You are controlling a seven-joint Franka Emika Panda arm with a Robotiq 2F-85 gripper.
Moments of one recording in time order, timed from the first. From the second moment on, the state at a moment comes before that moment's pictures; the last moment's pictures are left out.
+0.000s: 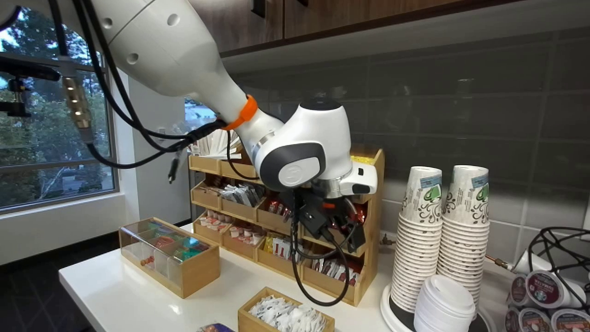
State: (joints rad) arm -0.26 0.45 0.03 -1.82 0.38 2.69 -0.16
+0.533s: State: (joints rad) arm -0.34 0.37 0.16 -1.87 0.55 2.69 -0.47
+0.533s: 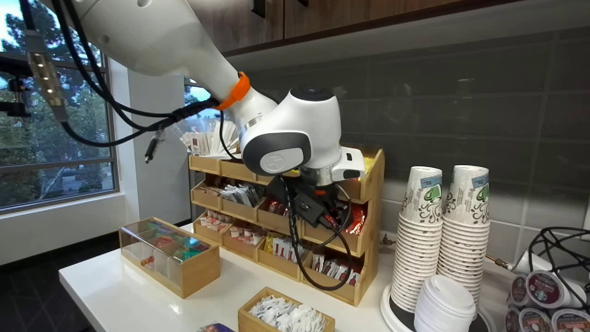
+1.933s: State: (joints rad) arm -0.37 0.38 0.21 -1.86 0.71 2.69 -0.81
